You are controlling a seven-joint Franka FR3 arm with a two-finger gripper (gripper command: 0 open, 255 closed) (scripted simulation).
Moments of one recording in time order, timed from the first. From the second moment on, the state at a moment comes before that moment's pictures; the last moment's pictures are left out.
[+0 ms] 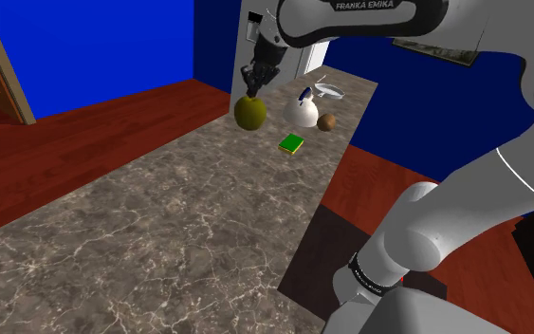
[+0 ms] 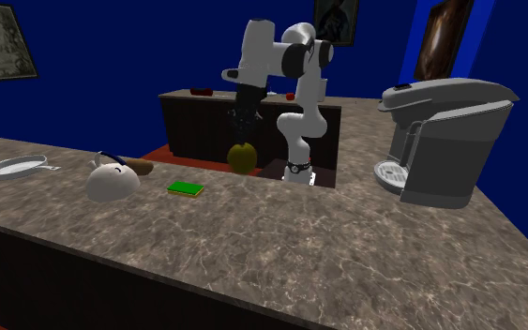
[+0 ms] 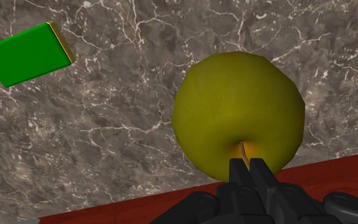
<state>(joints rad) -0.02 -0.33 0.01 -2.15 -0.07 2.12 0.14</state>
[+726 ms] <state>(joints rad) -0.02 -0.33 0.01 -1.99 -0.06 1.97 0.13</state>
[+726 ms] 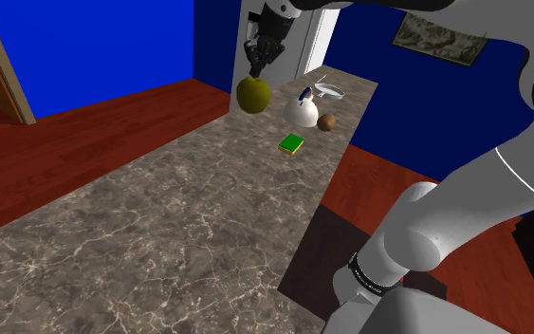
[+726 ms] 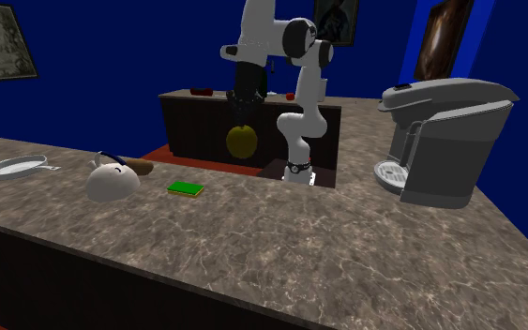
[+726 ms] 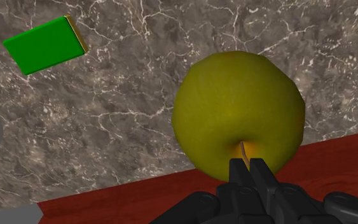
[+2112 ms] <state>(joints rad) -0.15 -0.24 -0.33 -1.86 0.00 1.94 -0.36</state>
